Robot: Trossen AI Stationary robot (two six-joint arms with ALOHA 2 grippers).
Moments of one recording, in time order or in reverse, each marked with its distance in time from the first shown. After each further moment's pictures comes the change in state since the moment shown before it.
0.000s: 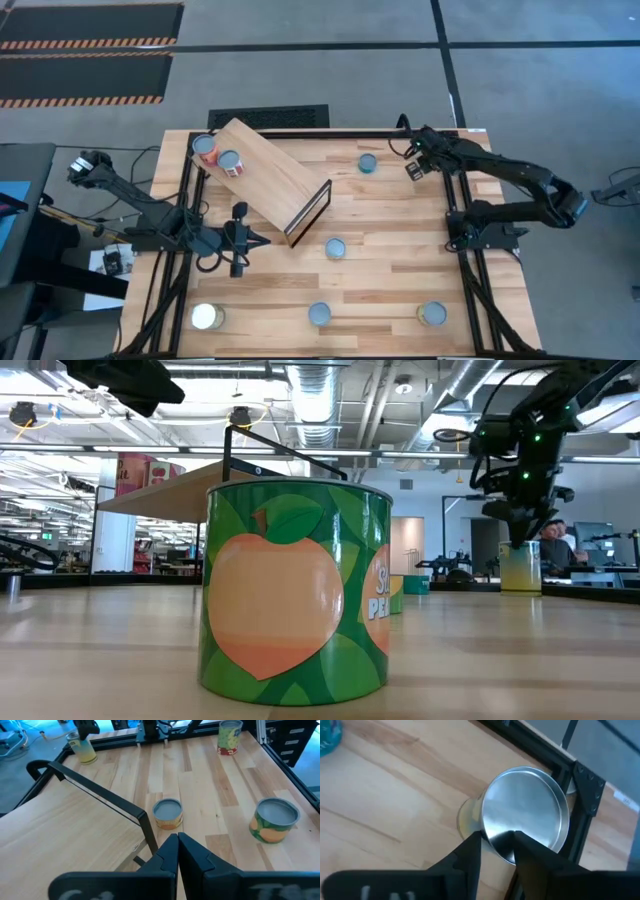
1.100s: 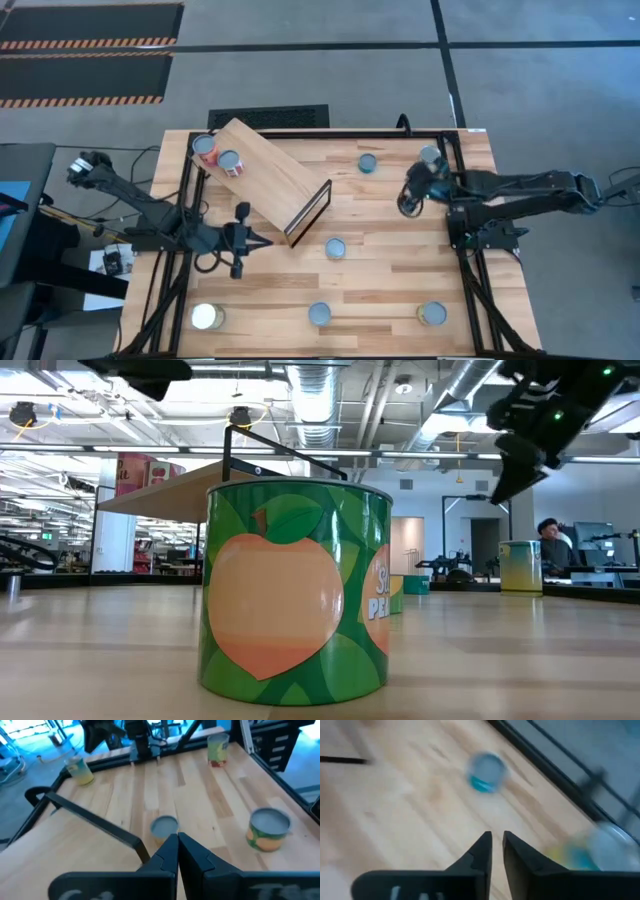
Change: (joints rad) left arm 0.012 0.003 0.010 0.078 0.030 0.124; right arm 0.685 -0.262 -0.015 -0.067 0.181 0.254
